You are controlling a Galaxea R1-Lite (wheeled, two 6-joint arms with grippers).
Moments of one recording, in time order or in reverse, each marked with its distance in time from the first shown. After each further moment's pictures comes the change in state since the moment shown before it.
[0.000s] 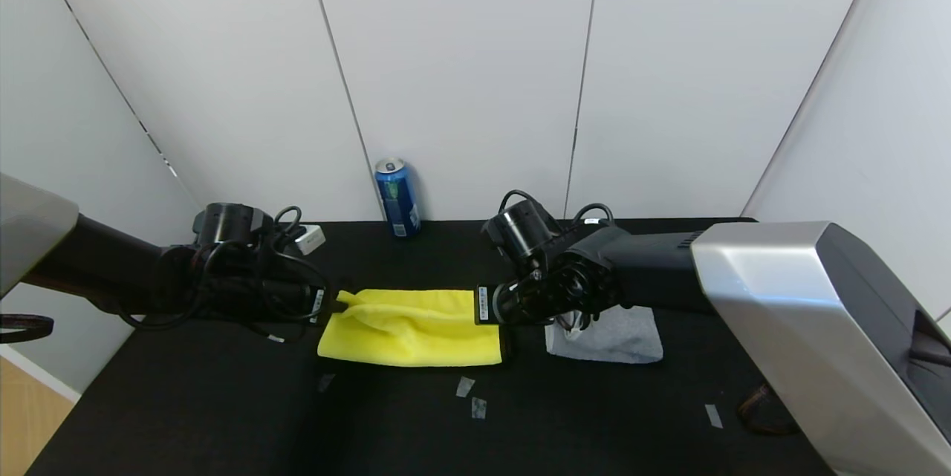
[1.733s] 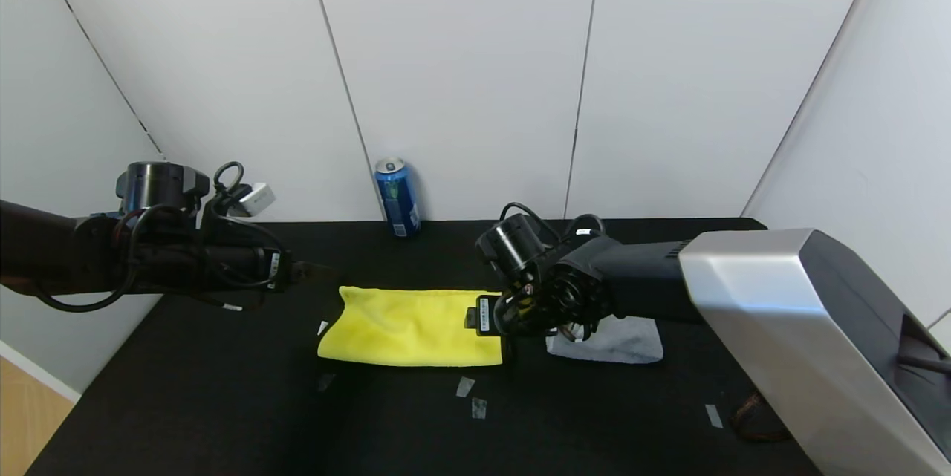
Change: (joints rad) left arm 0.085 -0.137 -0.026 0.014 -0.015 0.000; right arm 0.022 0.015 0.020 0.024 -0.086 0.042
